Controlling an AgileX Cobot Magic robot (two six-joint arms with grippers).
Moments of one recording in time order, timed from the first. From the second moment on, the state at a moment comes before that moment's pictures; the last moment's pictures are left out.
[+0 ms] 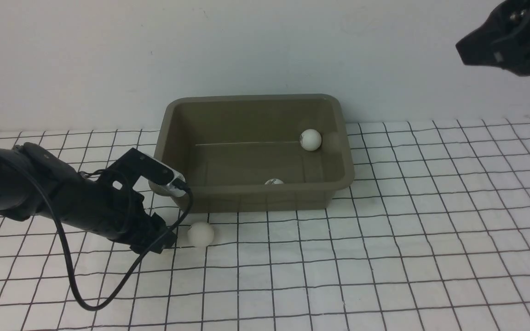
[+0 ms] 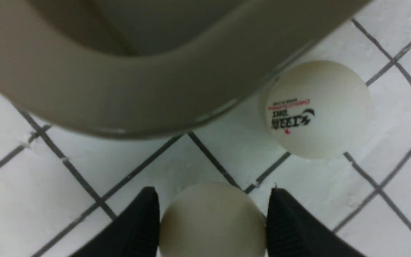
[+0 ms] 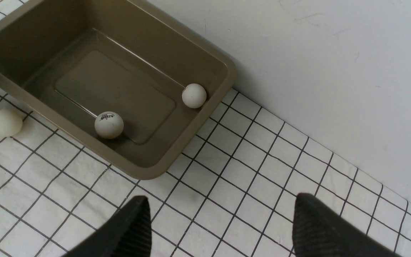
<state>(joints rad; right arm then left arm) 0.31 1.29 -1.51 0.08 1.07 -0.36 -0.04 1.83 -0.95 -0.88 0.52 1.28</state>
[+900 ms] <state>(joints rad) 0.31 1.29 -1.51 0.11 1.08 -0.37 -0.08 1.88 -1.17 -1.57 0.55 2.05</state>
